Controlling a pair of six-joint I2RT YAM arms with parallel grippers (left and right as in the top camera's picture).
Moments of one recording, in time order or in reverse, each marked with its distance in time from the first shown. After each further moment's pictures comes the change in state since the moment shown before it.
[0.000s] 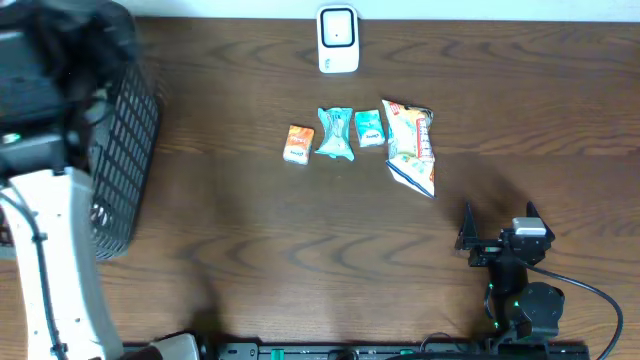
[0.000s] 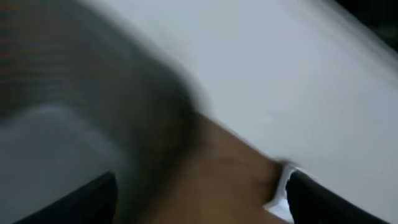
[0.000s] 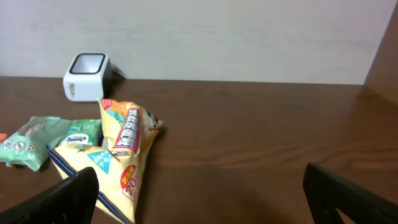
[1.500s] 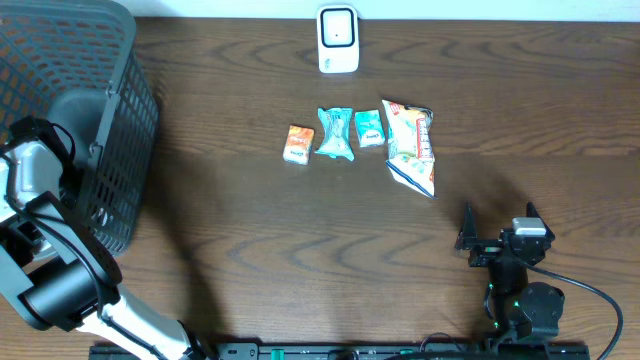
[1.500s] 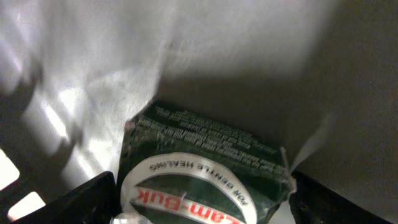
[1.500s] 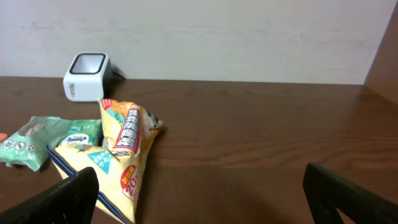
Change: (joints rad) left arm 0.346 0.504 -0.256 -0.334 -0.232 -0.037; right arm 0.000 0.000 0.000 0.000 0.000 0.000
